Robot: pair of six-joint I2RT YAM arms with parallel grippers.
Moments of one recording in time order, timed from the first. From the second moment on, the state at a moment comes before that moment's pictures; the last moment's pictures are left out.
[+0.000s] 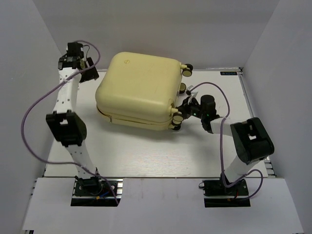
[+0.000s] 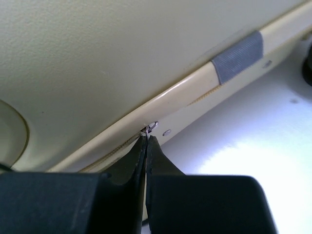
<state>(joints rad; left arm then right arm) 0.09 2.02 2.09 -1.04 -0.18 -0.29 0.34 1.67 0.74 0.63 -0.58 0.07</state>
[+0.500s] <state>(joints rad) -0.43 1.52 1.82 -1.13 -0.22 -0.31 0.55 1.52 0.63 0.56 -0.31 0.08</state>
